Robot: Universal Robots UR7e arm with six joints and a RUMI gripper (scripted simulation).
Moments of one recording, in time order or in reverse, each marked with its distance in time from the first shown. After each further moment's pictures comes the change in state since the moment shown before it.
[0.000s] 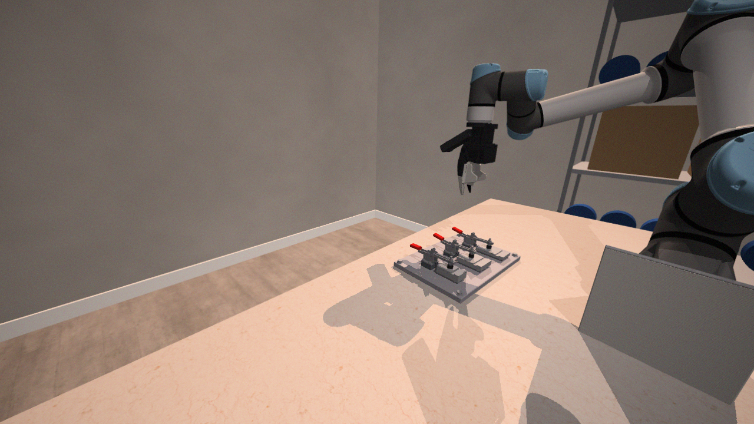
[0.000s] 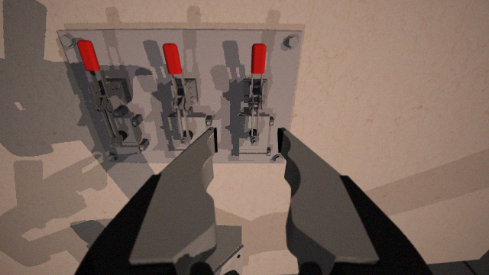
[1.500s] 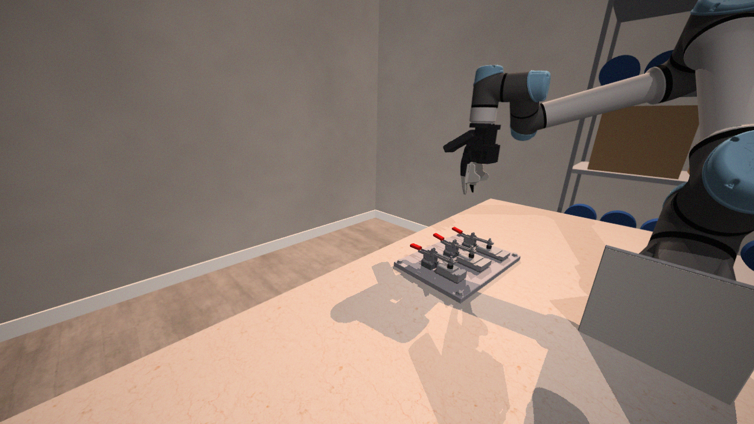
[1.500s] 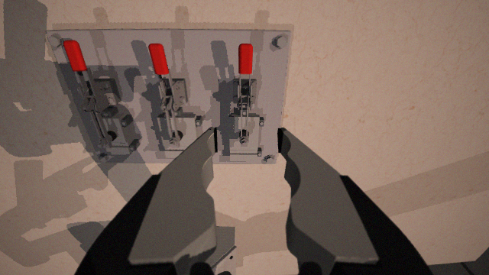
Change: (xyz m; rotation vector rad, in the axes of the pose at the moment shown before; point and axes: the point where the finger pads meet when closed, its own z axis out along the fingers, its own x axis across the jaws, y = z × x) arm 0.017 0.000 0.002 0.001 -0.002 -0.001
